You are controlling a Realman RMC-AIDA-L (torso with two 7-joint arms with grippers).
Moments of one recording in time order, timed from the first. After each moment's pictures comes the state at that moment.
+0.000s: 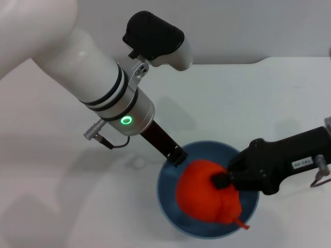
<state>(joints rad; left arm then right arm) -0.78 -2.07 1.69 1.20 2.35 1.41 -2.75 0.51 2.07 -1.09 -1.07 -1.96 -1.81 1.99</state>
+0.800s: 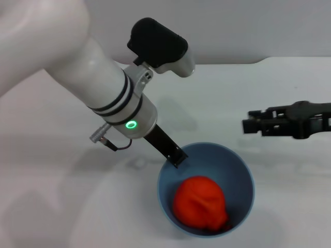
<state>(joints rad) -0.80 -2.07 1.74 1.14 2.36 1.32 -2.75 0.46 2.07 -0.81 -1.09 -1.98 -1.76 2.08</state>
